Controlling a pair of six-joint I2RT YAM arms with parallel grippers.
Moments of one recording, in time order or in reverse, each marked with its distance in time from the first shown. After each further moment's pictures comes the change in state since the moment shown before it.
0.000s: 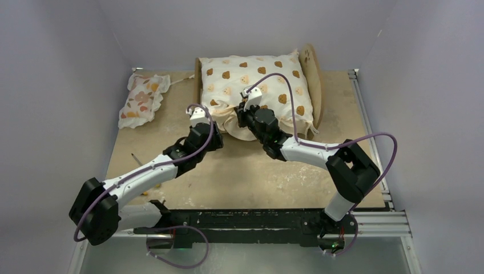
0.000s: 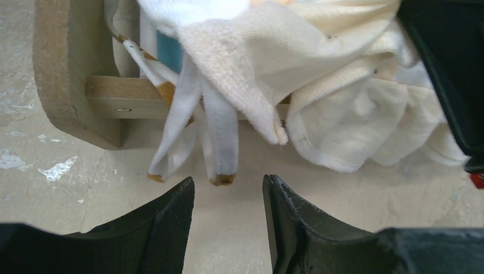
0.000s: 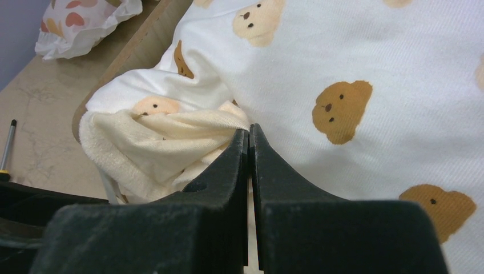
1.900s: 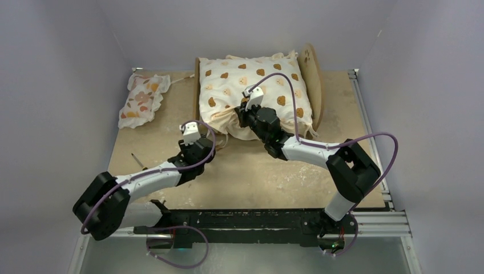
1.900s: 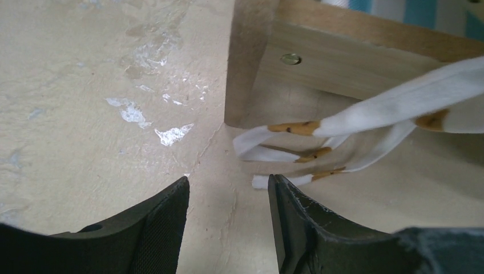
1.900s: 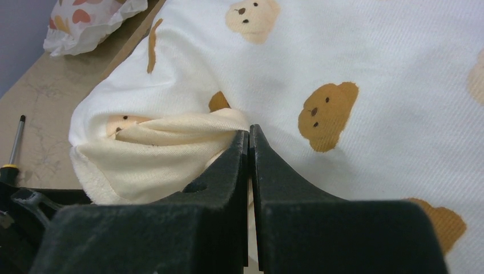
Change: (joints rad) left arm -0.014 0.042 -0.180 0.013 -0.316 -0.042; right arm -0.021 -0.001 -0.009 0.000 -0.049 0.022
